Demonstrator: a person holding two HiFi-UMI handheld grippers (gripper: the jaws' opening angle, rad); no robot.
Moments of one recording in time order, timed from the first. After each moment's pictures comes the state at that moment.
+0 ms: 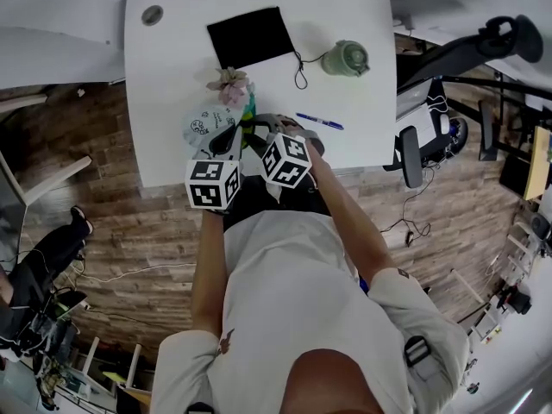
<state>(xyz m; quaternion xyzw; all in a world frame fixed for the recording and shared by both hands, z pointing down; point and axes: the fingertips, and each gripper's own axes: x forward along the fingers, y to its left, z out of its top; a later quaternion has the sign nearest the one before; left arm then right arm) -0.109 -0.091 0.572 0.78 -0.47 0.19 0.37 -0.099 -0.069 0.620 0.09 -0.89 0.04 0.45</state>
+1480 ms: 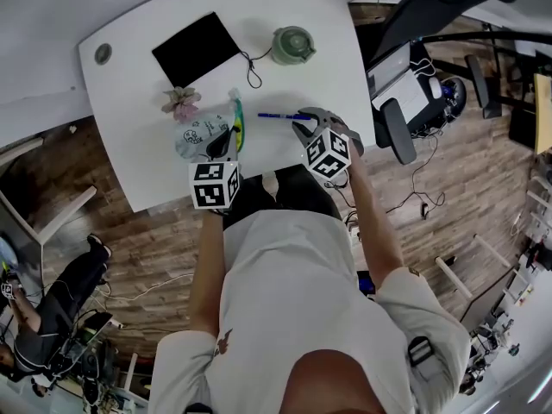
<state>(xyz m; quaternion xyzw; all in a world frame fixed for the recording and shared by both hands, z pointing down) -0.020 -0.096 0.604 0.79 -0.42 0.28 0.35 0.132 -0.087 0.655 0.25 -0.82 0.09 0.51</state>
